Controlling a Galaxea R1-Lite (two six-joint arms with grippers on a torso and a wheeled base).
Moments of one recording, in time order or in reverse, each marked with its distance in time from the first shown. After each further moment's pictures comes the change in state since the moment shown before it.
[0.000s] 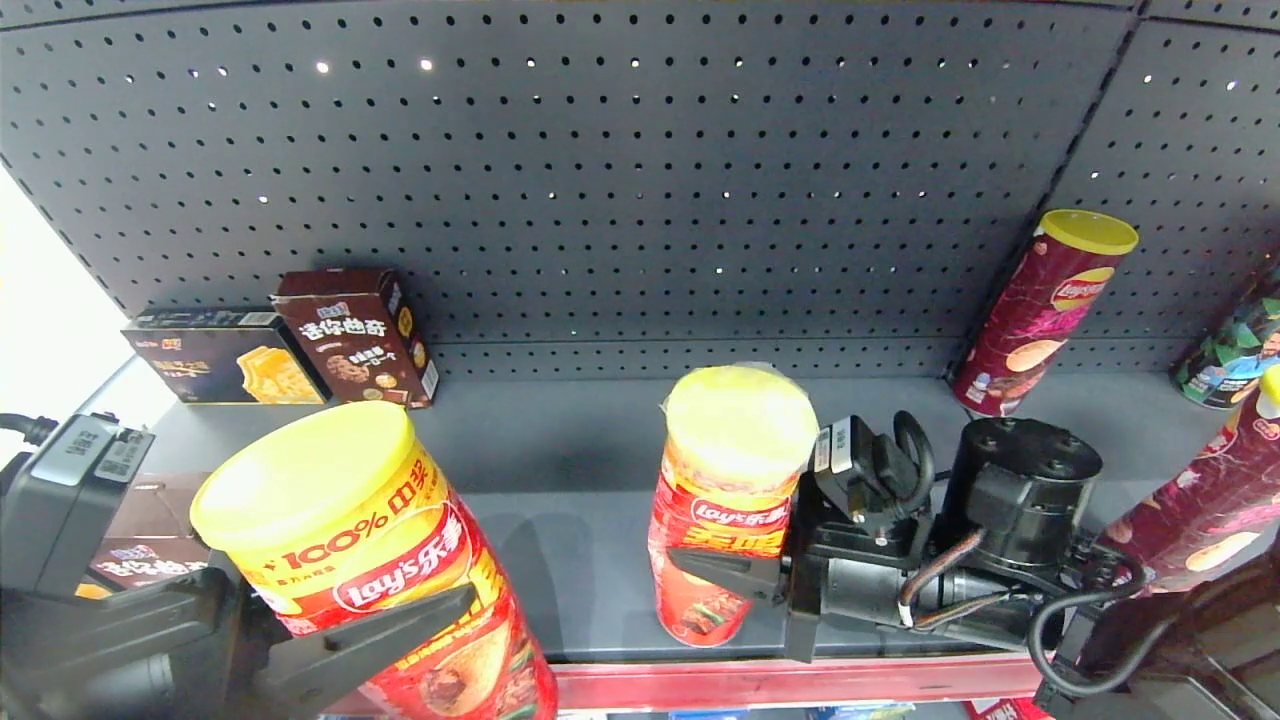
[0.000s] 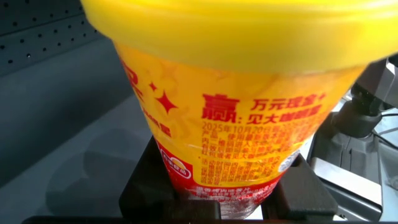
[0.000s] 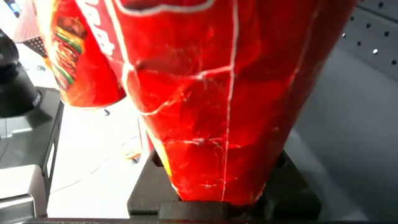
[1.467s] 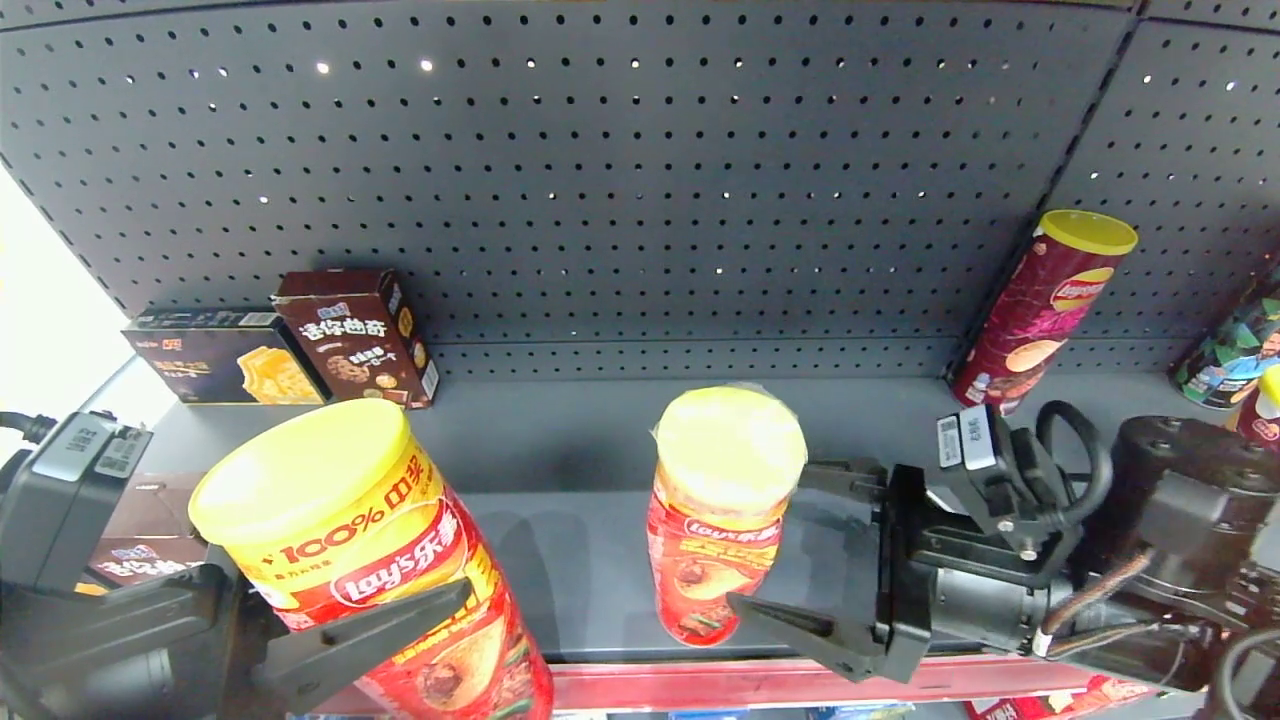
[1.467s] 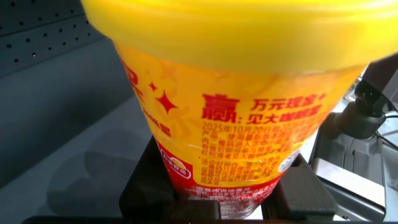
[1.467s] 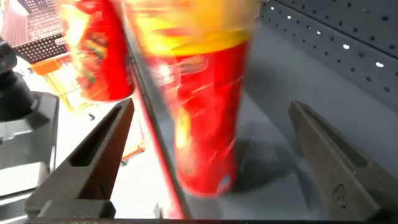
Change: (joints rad) left arm 0.016 0.002 0.000 -0.001 -0.006 0.001; right arm -0.031 -0.223 0.147 0.053 -0.063 -0.005
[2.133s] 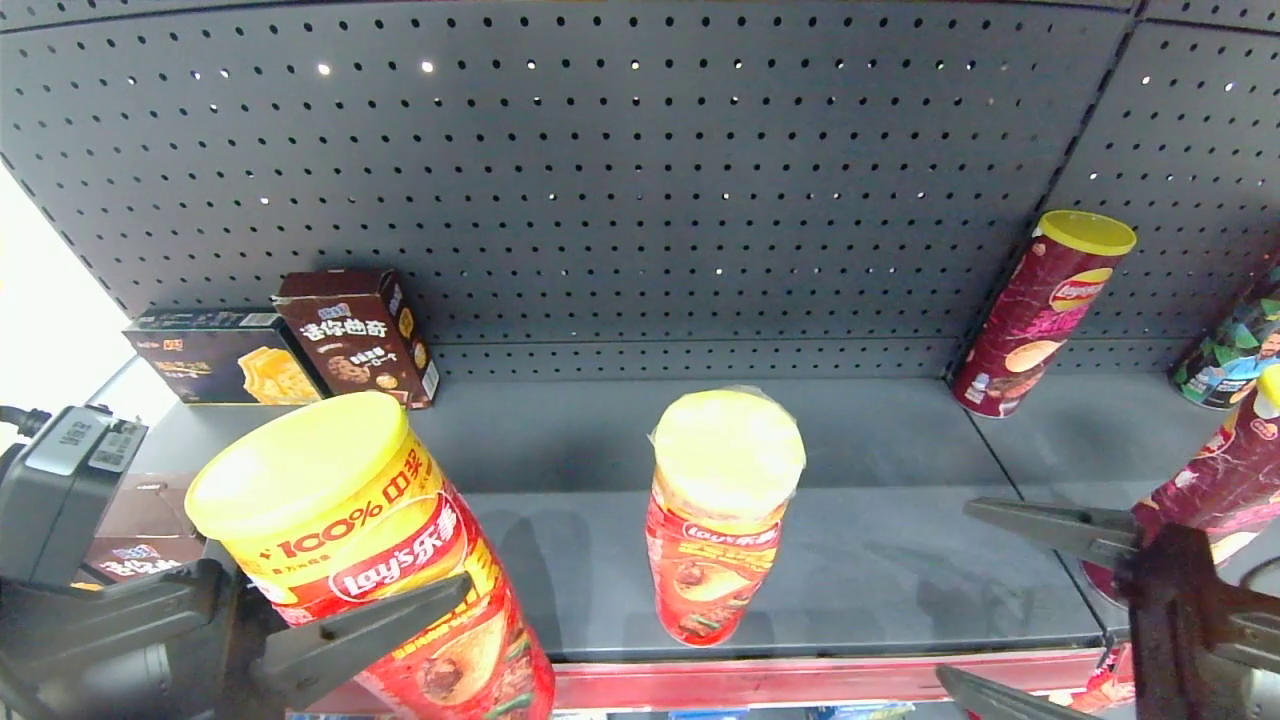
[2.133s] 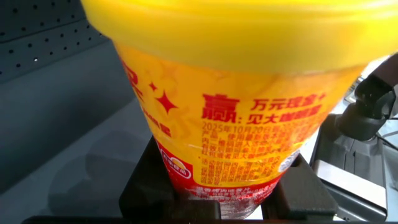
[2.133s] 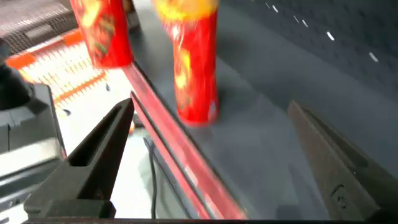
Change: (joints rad) left arm -0.001 0.000 -0.007 -0.002 -0.001 0.001; right arm -0.033 -0.527 0.153 0.422 -0.182 0.001
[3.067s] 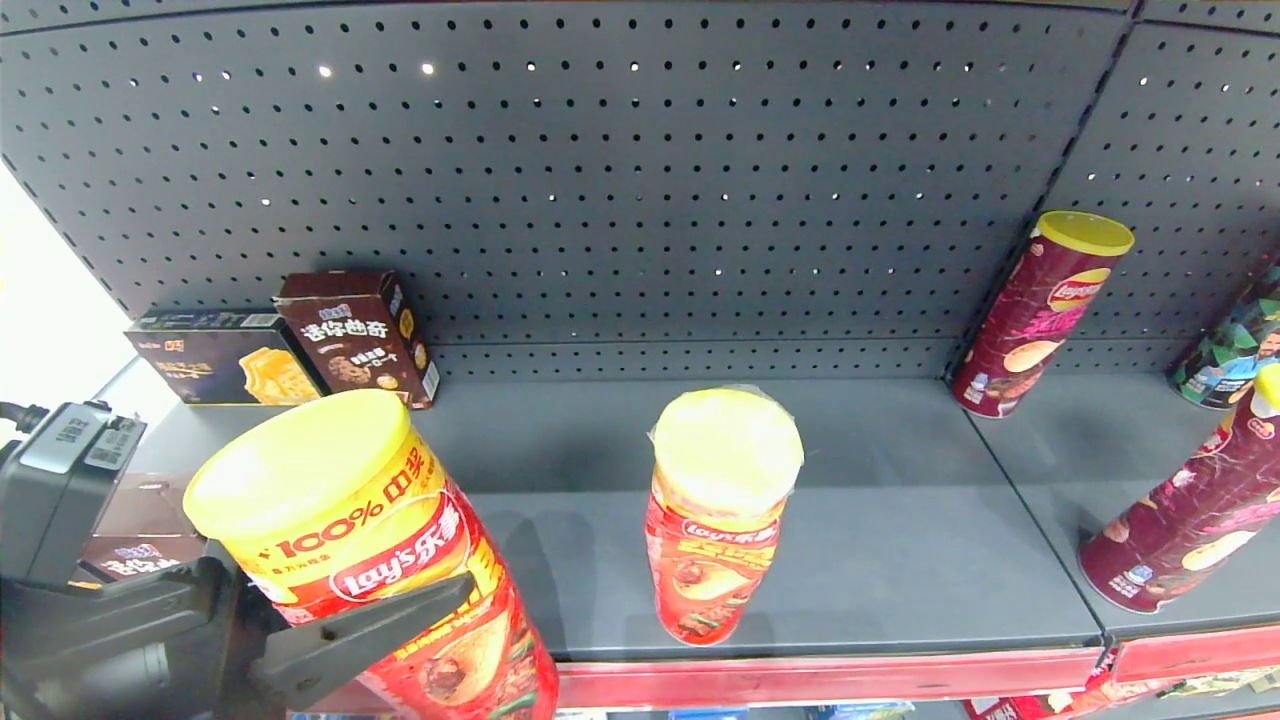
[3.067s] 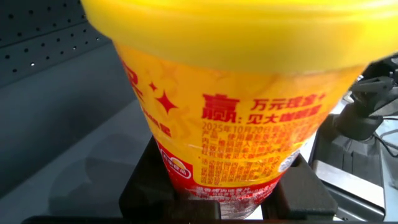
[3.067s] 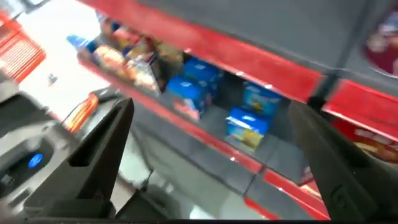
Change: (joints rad) left arm -0.011 0.000 -0.008 0.001 -0.001 0.002; right arm -0.175 -0.901 0.264 0.777 -0.213 0.125
